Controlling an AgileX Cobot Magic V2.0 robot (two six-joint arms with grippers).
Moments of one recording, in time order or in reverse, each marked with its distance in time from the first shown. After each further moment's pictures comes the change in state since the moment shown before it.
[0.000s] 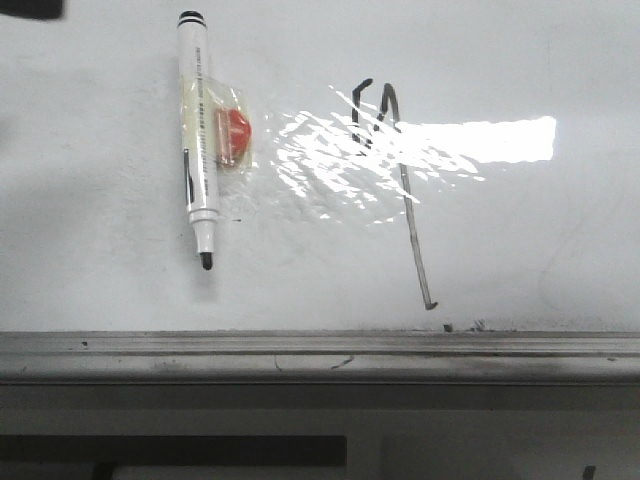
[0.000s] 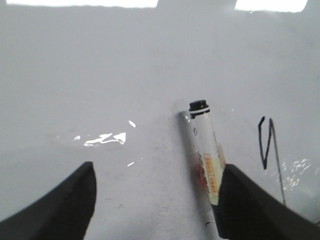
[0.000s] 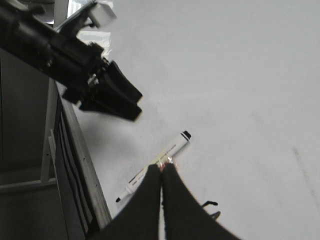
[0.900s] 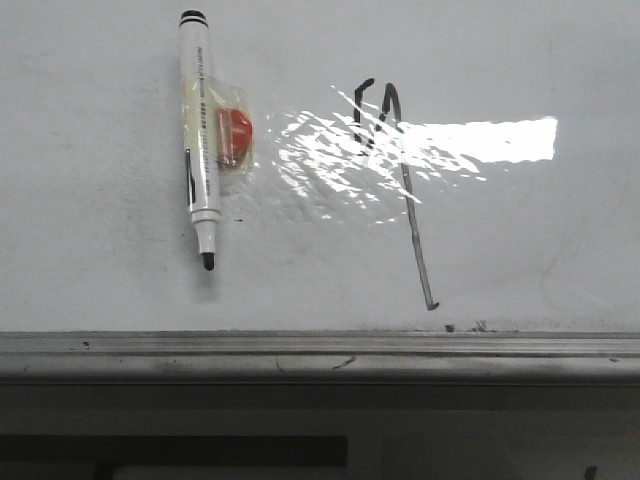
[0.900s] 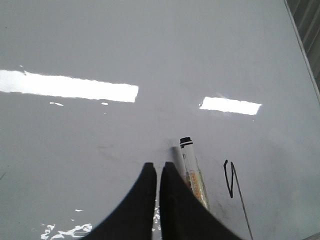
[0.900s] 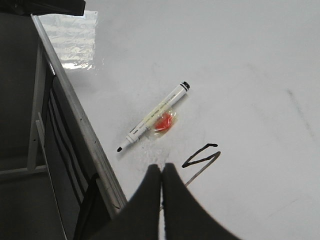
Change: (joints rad) left arm 0.002 -0.569 0.228 -0.005 -0.016 0.005; right arm -0.042 -0.253 0.240 -0.017 -0.003 0.001
